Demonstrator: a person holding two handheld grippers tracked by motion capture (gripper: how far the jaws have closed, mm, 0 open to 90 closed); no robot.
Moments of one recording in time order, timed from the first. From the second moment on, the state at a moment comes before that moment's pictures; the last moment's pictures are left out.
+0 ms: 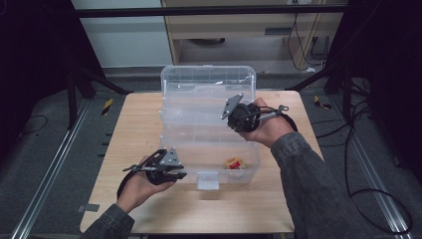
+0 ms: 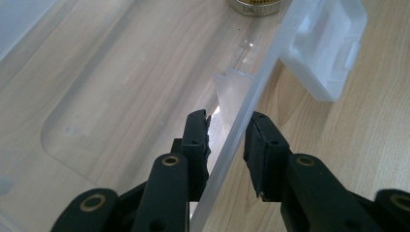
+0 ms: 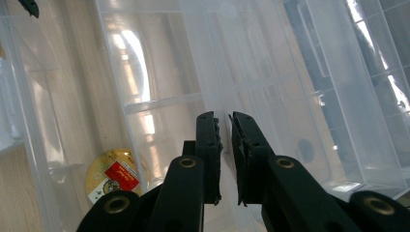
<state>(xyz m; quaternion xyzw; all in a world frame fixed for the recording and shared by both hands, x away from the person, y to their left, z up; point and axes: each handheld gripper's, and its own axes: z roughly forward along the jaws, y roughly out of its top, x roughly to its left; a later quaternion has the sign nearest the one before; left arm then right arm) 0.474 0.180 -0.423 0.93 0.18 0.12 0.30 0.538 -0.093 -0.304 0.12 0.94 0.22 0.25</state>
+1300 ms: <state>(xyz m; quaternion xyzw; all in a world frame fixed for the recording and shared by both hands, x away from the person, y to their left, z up) 0.475 0.173 -0.424 0.92 0.19 0.14 0.31 0.538 -0.096 -0.308 0.12 0.93 0.23 0.26</state>
